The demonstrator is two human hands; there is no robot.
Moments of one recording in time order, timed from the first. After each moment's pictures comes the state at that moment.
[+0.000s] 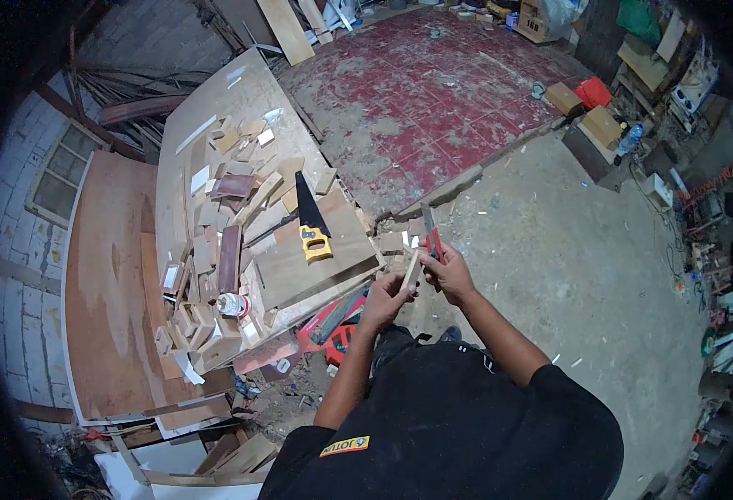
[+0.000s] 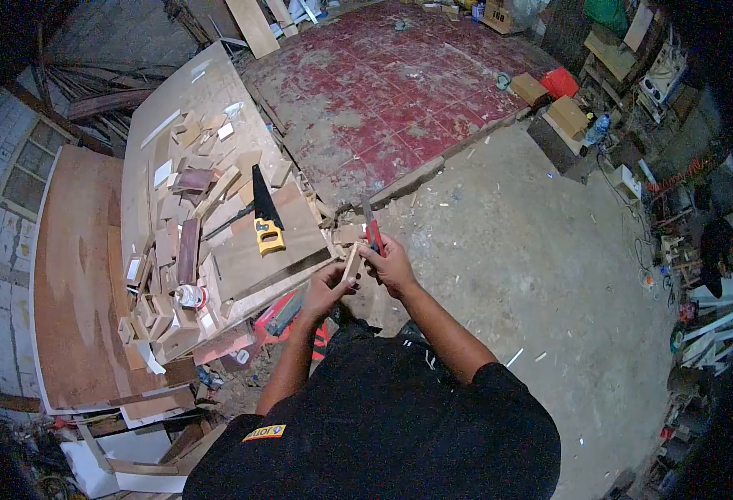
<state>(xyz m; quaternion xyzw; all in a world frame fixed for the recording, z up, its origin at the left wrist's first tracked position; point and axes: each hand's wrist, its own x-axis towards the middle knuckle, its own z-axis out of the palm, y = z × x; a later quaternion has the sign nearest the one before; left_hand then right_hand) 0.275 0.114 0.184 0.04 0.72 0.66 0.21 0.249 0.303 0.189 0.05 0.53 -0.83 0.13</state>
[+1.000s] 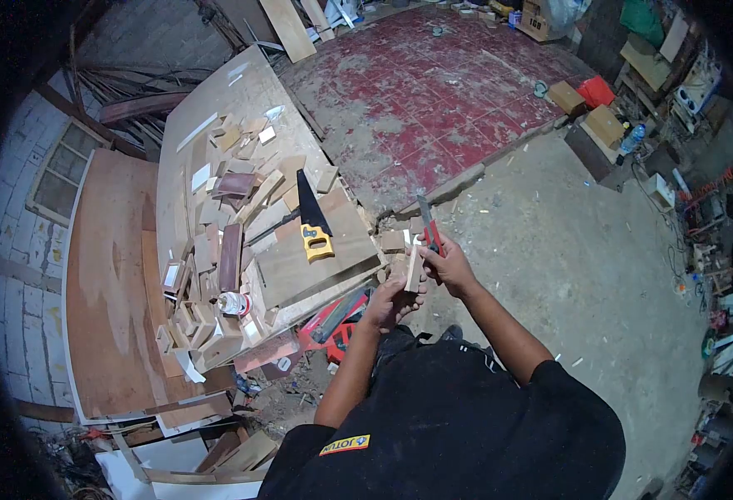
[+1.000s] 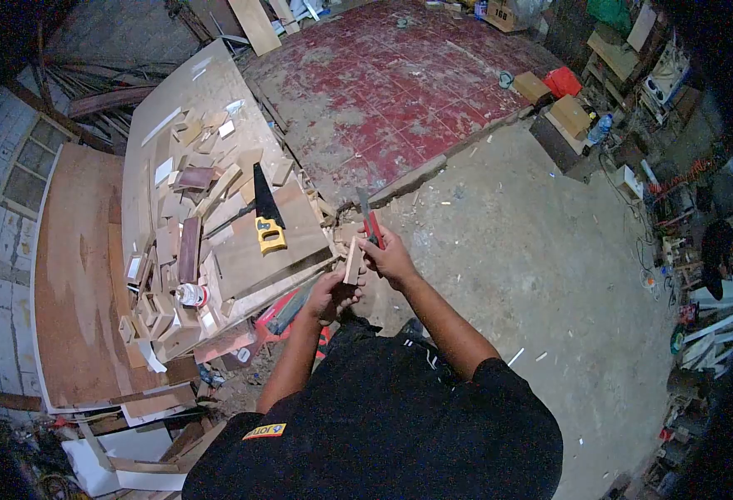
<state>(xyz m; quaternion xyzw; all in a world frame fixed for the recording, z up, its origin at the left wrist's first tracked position) 0.277 0.114 0.178 -0.09 0.47 0.82 0.32 0.233 0.303 0.203 0.04 0.56 -0.82 0.15</state>
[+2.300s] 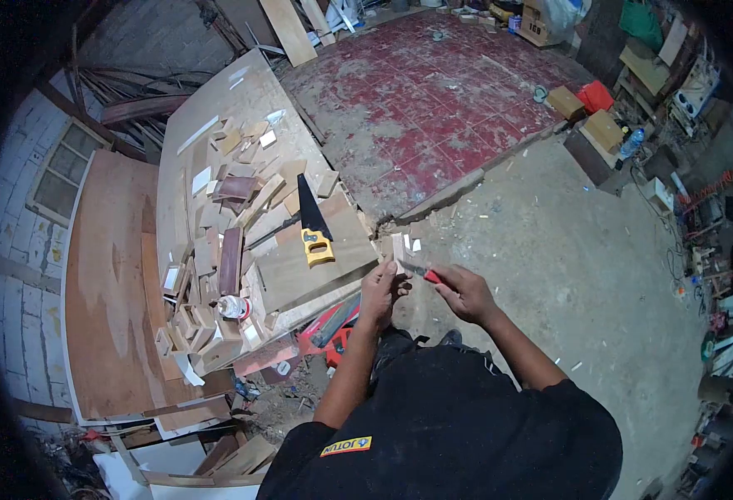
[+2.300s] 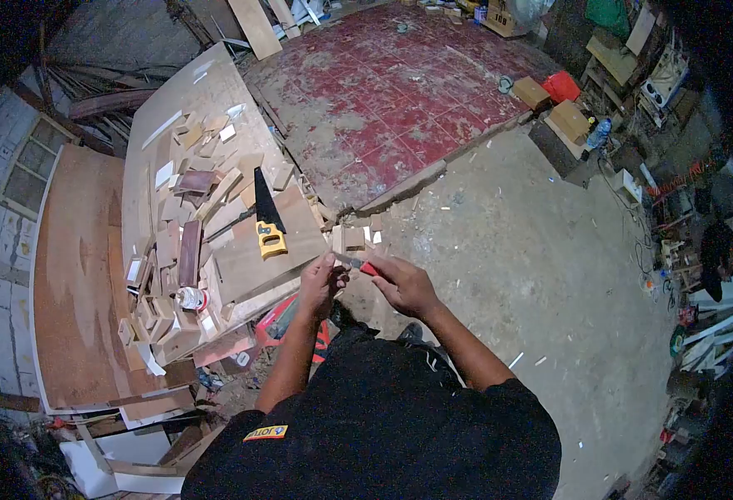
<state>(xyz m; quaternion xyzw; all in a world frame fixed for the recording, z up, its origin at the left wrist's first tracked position) 0.263 0.127 0.214 -0.12 0.54 0.82 0.13 0.282 0.340 0.227 -0.22 0.86 -0.46 -0.08</state>
